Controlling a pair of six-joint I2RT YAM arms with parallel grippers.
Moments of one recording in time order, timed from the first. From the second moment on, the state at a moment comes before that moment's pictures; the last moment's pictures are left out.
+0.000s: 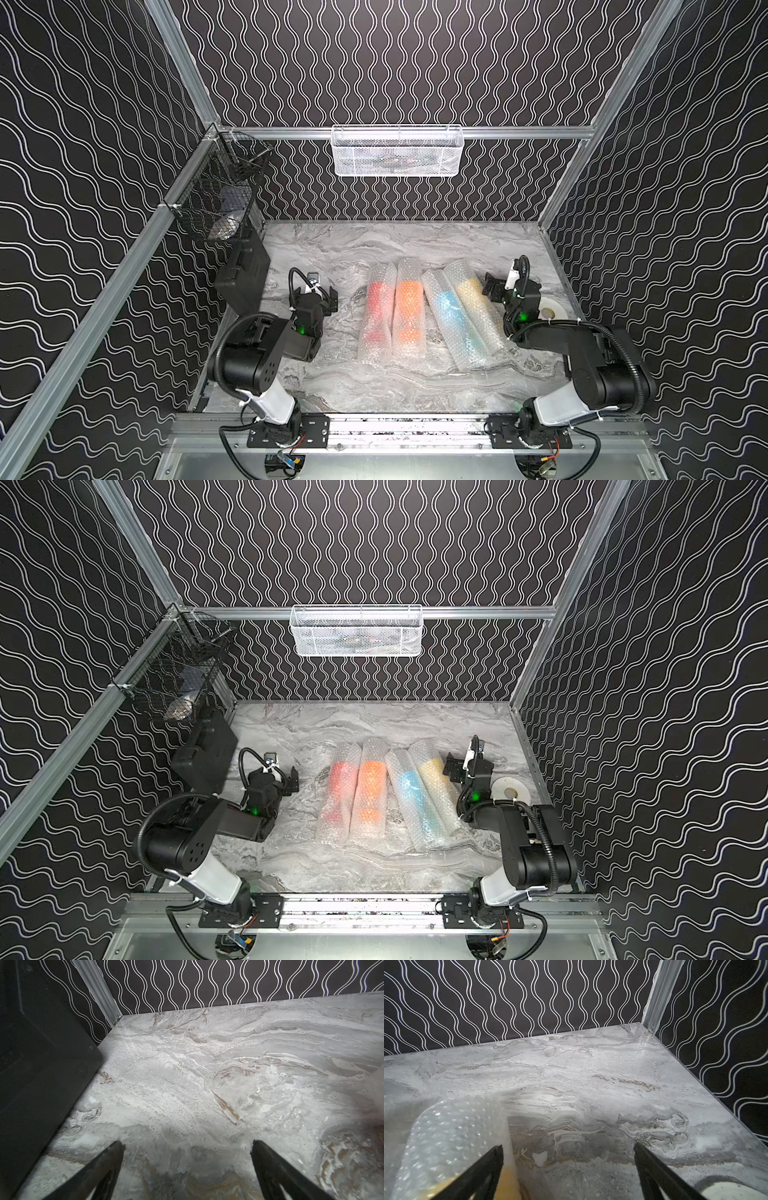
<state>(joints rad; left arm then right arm) -0.12 1.60 0.36 0.90 -0.35 0.00 0.06 1.53 0.48 0.71 0.18 0.10</state>
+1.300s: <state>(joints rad) -0.13 1.26 0.77 -0.28 0.27 -0.52 0.75 1.80 1.40 -0.48 -0.19 0.47</state>
